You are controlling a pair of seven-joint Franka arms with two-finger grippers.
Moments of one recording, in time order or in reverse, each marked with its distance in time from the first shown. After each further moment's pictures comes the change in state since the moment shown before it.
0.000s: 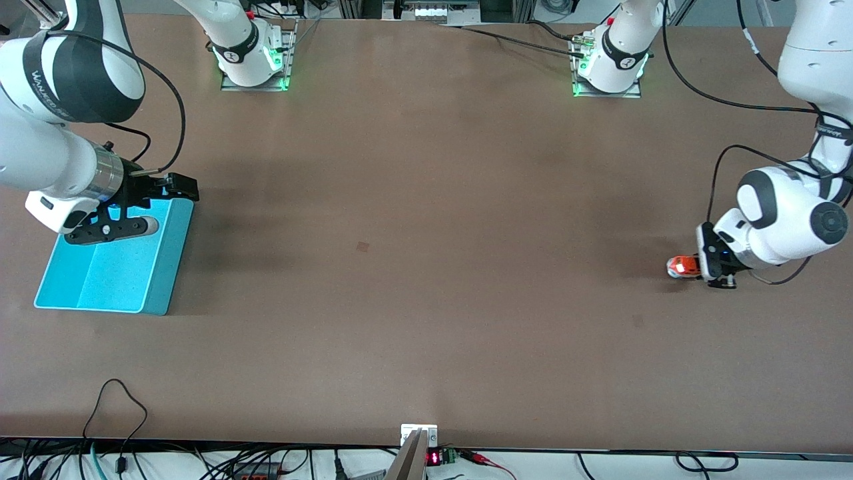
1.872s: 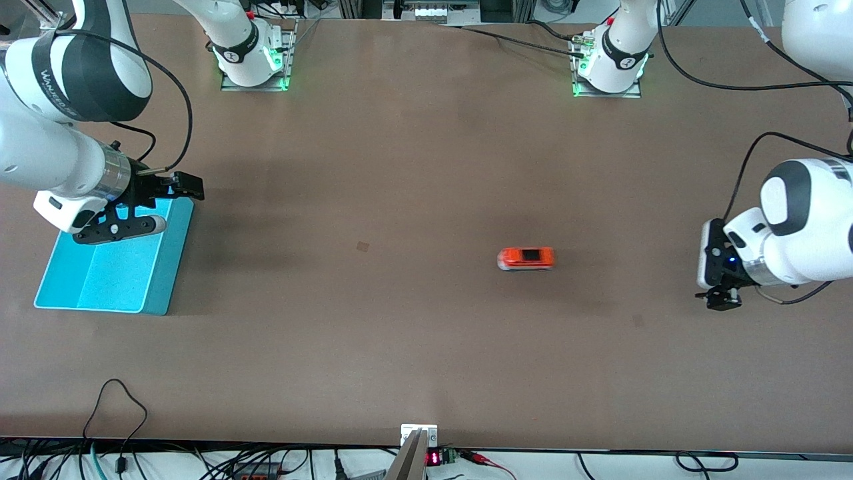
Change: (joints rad) left arm -0.187 -0.086 -0.082 0.335 0.011 -0.481 -0.102; right arm 0.015 0.000 0.000 -0.003 0.000 0.000 0.000
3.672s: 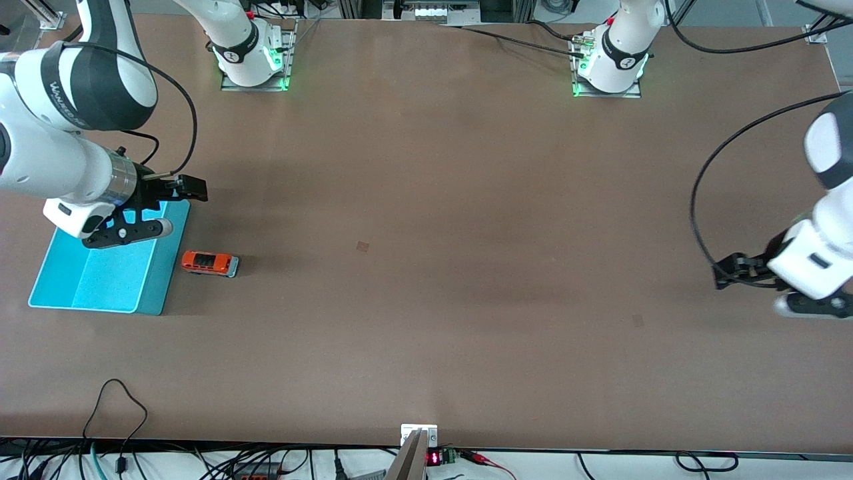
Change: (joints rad) left arm 0.068 -0.096 -0.132 0.258 0.111 -0.151 -1.799; right arm 0.000 0.033 0.000 -0.003 0.000 0.002 -0.029
